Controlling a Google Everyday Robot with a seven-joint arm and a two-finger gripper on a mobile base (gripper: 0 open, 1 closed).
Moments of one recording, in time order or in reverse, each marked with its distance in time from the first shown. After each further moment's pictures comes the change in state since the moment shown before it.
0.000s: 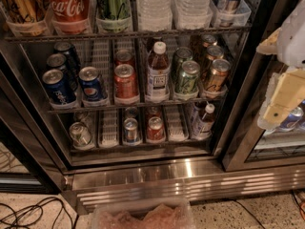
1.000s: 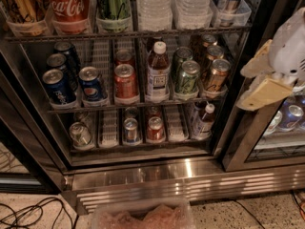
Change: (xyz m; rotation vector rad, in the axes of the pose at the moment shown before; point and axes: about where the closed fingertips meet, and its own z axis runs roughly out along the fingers) arm -0.019 0.001 0.010 0.063 -0.118 0.028
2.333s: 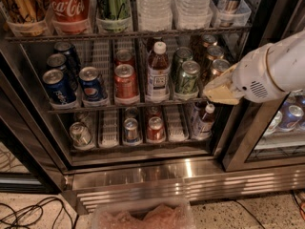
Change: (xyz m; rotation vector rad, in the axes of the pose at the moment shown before) arm -0.041 -0.008 0.068 0.053 -0.315 0.286
